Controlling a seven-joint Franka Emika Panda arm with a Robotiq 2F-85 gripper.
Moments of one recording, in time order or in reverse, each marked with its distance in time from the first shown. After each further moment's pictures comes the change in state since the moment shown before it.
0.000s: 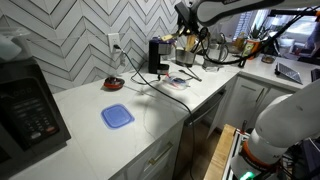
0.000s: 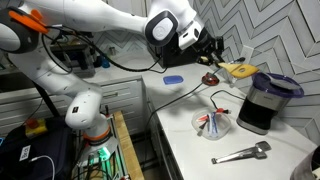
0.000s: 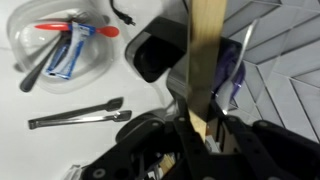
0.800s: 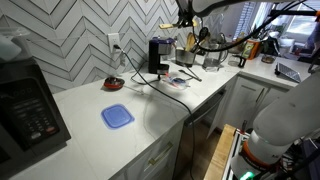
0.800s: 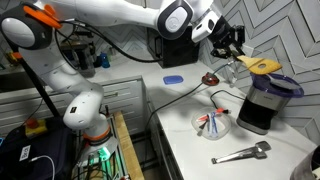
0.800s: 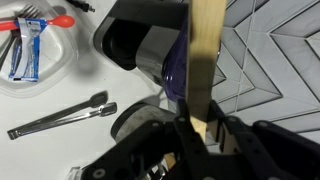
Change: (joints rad) arm -0.075 0.134 0.022 0.178 0.023 -0.009 0.143
